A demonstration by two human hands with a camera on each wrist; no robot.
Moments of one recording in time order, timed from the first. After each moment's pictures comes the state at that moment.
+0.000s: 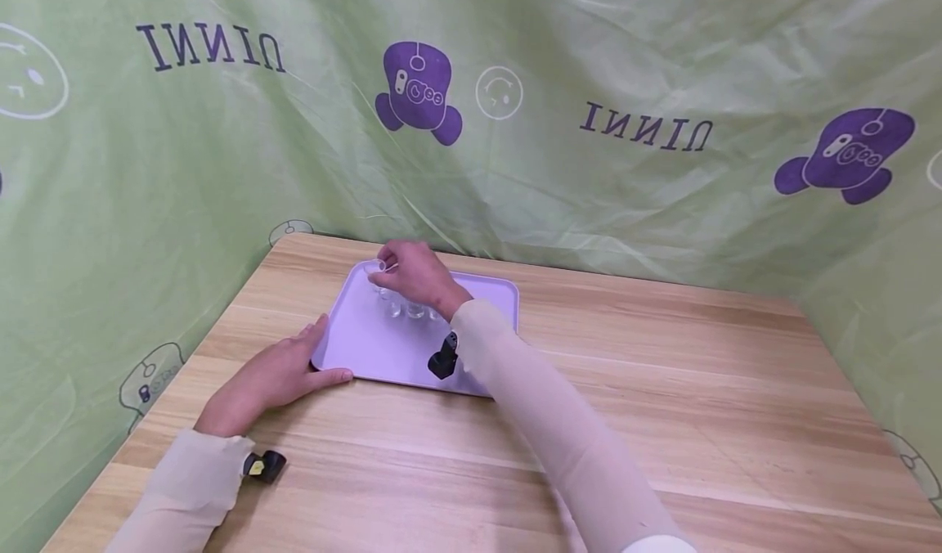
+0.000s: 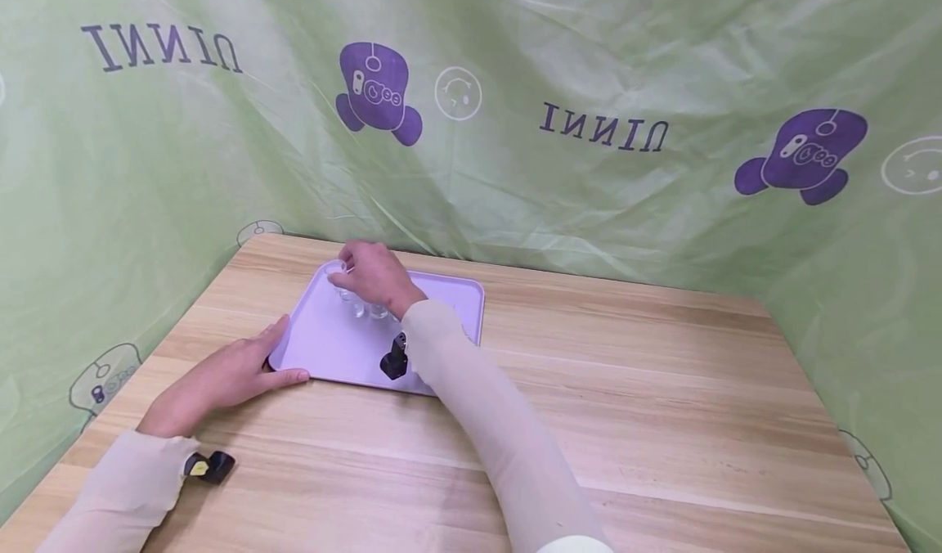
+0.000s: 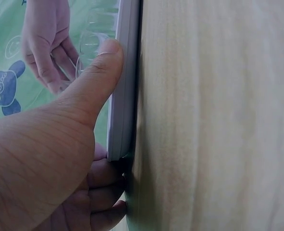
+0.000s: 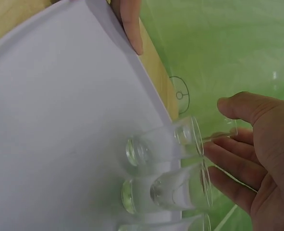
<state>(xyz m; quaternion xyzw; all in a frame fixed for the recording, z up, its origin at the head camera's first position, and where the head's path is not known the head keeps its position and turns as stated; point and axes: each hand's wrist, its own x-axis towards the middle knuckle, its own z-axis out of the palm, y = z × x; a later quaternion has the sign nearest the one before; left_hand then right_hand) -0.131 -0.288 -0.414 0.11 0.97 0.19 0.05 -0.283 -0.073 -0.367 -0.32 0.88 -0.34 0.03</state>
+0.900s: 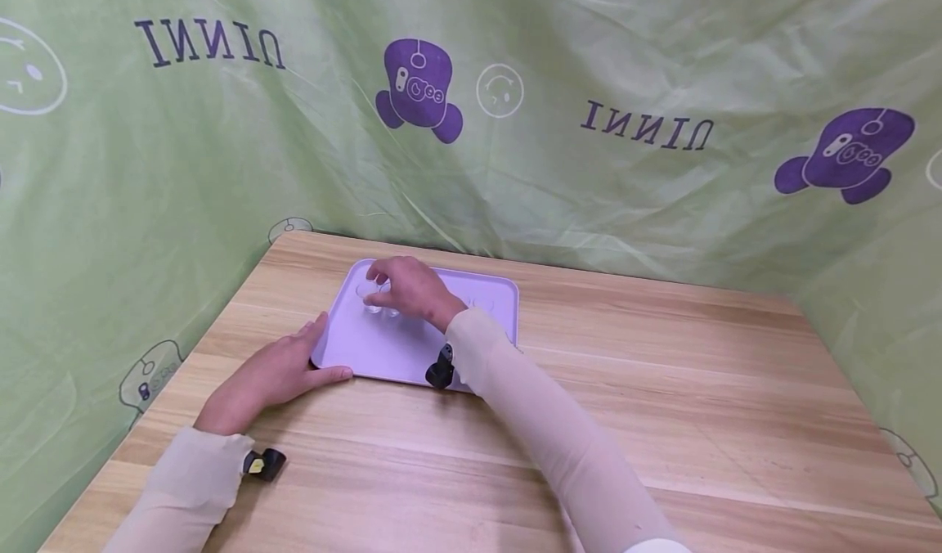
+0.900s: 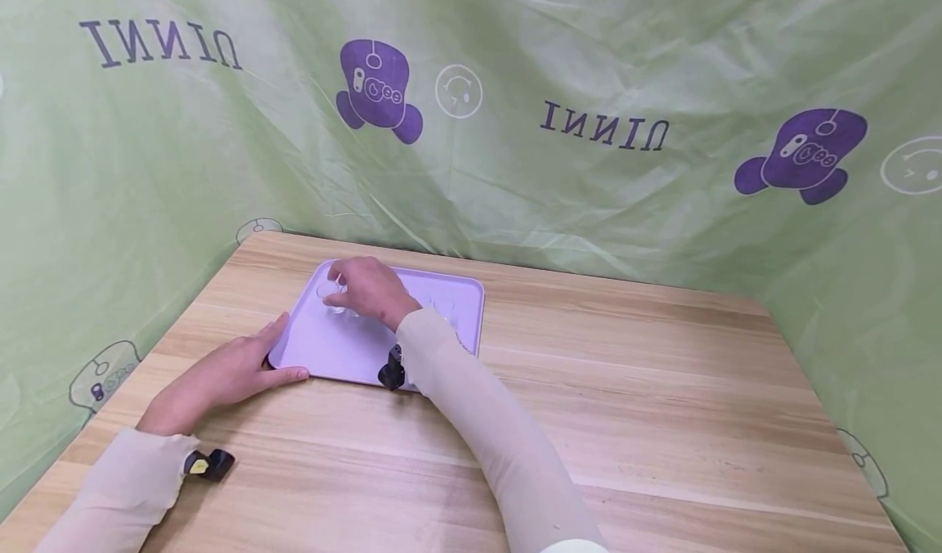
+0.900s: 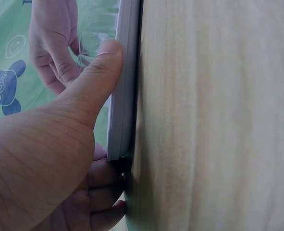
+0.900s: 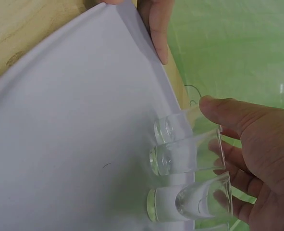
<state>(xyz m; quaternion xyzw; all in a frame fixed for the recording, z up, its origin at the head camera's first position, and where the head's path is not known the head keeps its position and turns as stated) -0.131 -0.290 -0.415 0.11 0.97 0.20 0.05 -0.272 -0.078 -0.379 -0.38 0.89 -0.23 0.05</state>
